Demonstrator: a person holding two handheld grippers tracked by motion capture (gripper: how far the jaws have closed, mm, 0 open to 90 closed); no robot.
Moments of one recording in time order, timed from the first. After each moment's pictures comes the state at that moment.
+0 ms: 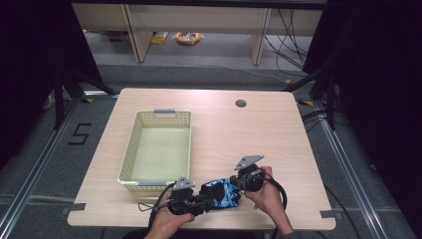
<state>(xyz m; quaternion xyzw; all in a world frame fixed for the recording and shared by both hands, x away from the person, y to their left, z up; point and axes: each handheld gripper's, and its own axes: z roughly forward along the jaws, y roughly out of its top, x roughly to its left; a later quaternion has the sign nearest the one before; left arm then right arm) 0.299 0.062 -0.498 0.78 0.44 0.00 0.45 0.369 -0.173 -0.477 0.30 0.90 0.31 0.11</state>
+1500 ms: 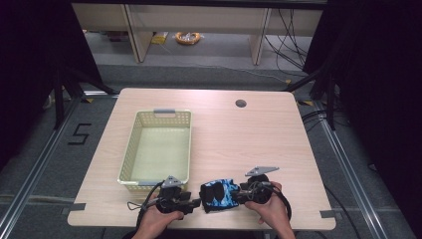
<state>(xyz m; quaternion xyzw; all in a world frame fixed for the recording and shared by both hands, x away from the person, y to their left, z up) 0.309 0.095 -0.508 0.78 0.47 0.00 0.42 0.338 -0.194 -0.491 0.45 0.83 0.33 0.02</state>
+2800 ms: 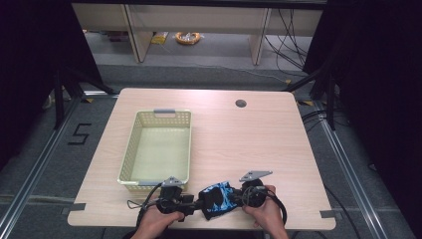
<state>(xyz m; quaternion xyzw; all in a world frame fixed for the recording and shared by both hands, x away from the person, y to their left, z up) 0.305 0.093 -0.501 0.77 0.47 -0.03 0.43 0.331 -0.181 -0.503 0.44 0.84 0.33 0.04</state>
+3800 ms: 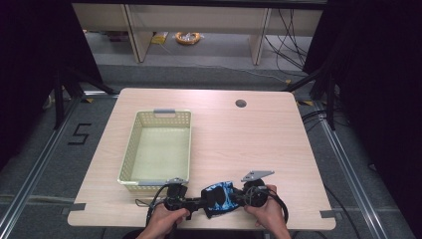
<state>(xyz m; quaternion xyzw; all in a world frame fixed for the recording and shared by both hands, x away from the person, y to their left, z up) 0.317 0.079 -0.523 0.73 0.51 -0.11 0.44 0.334 -0.188 -0.505 0.40 0.84 0.35 0.02</state>
